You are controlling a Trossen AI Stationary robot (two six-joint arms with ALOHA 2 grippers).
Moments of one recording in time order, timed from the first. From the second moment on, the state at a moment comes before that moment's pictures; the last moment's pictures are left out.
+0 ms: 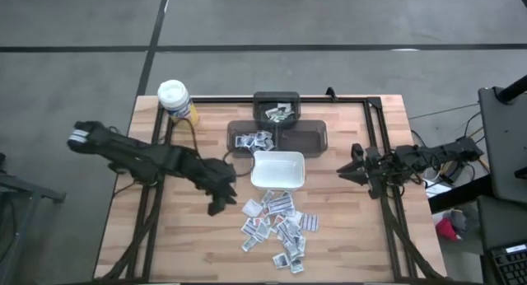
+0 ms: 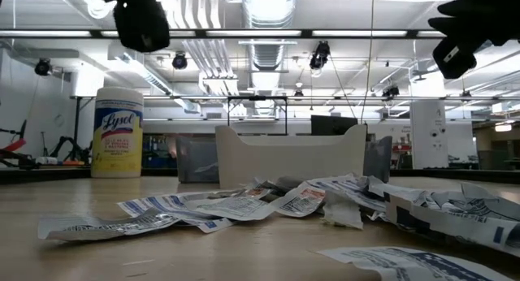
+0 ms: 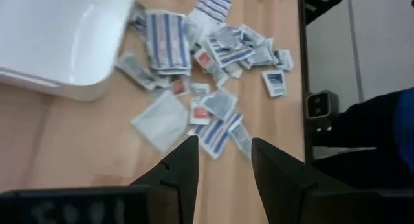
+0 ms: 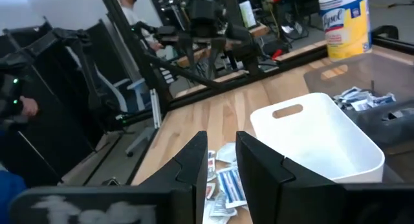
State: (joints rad) left arm -0.24 1.23 1.00 -0.53 0.14 -0.54; right arm 0.27 0.18 0.20 -0.07 0.12 0.44
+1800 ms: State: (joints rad) left arm -0.39 1.87 1.42 -0.60 -0.07 -1.31; right arm 0.27 0.12 0.11 -0.14 0.02 0.34
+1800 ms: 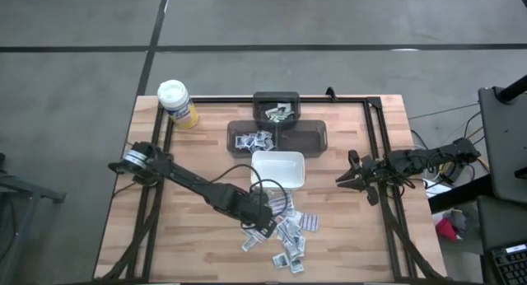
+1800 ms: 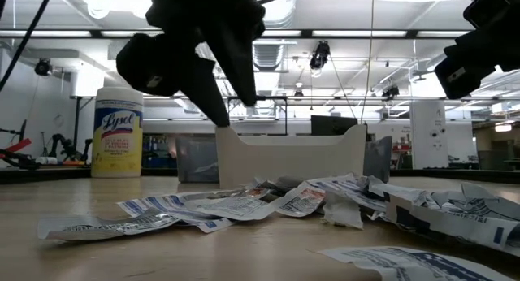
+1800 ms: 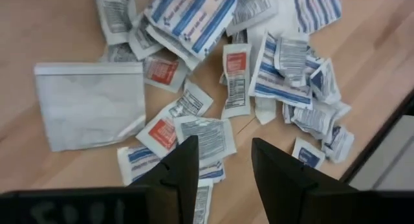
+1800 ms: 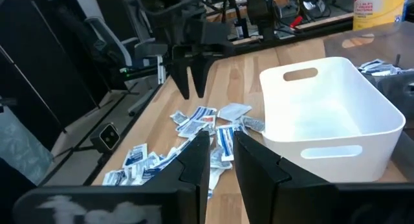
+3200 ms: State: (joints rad) left arm -0.40 2.13 1.65 -0.82 -0.02 -1.37; right arm 0.27 0.12 0.11 -0.15 0.02 0.33
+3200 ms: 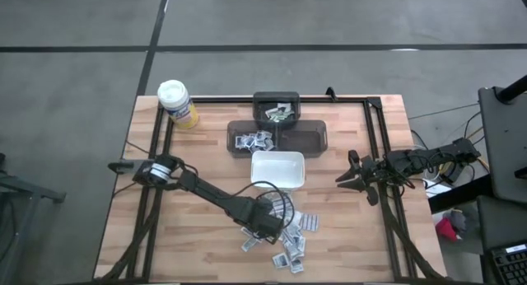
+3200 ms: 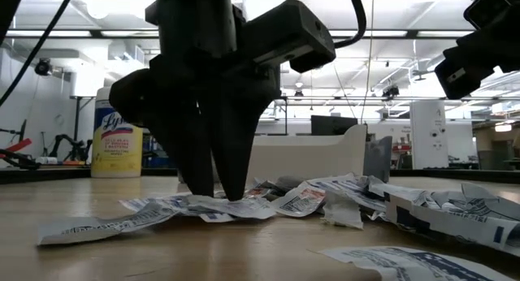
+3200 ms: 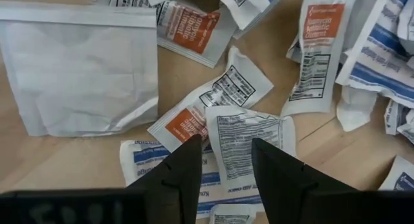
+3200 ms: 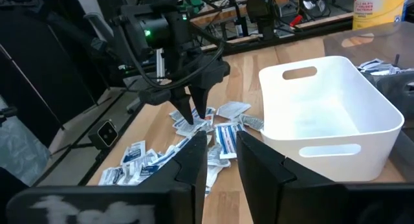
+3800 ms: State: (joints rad) left arm -0.40 2.13 1.63 -0.81 -0.02 -1.42; right arm 0.27 0.12 0.11 -0.15 0.02 0.33
